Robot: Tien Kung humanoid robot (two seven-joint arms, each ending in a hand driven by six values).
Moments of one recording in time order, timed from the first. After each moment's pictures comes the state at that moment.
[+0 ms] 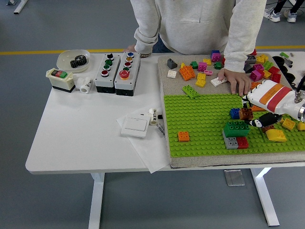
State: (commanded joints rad) left arm -0.17 0.10 -0.54 -0.24 1.11 0.05 0.29; right arm 0.86 -0.79 0.40 1.22 -2.09 -0.16 0.23
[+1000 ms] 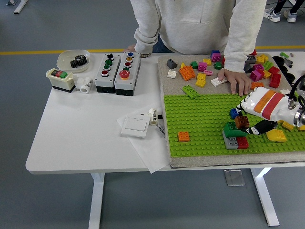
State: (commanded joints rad) left arm -0.17 0.10 -0.54 -0.24 1.11 0.05 0.29; right arm 0.90 -0.79 0.30 1.22 -2.15 -0.21 0.26
